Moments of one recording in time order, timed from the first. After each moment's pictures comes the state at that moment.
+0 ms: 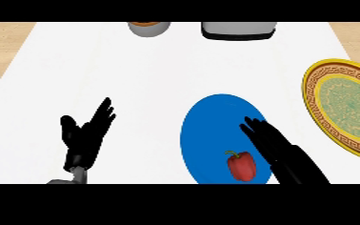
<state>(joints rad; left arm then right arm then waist) 0.01 0.16 -0.13 -1.44 0.17 0.11 0.20 0.16 -0.43 0.43 -2.01 0.79 0.14 0.18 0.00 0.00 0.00</state>
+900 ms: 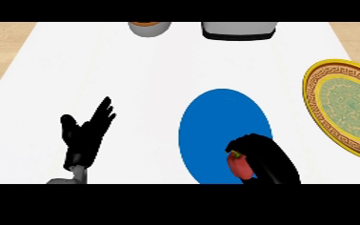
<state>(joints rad) 0.01 0.13 -0.09 -1.43 0.13 0.08 0.20 0.08 -0.32 0.48 -1.74 1.00 0.12 0.07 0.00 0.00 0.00</state>
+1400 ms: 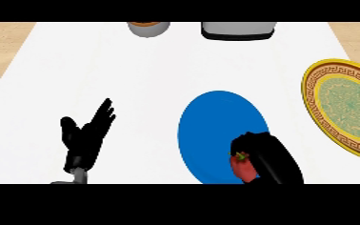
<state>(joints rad) 0.03 0.11 -0.09 -1.45 0.11 0.07 0.21 0.10 -0.29 0.44 -1.75 1.05 -0.03 -0.04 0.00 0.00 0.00</state>
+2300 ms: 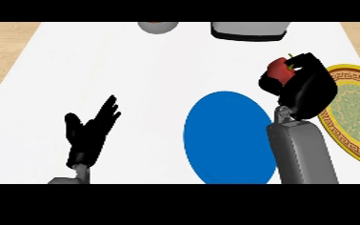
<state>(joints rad) 0.00 0.11 -0.10 -1.45 0.11 0.04 0.22 -0.41 -0.01 -0.02 -1.51 1.49 -0.43 0.99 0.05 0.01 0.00</state>
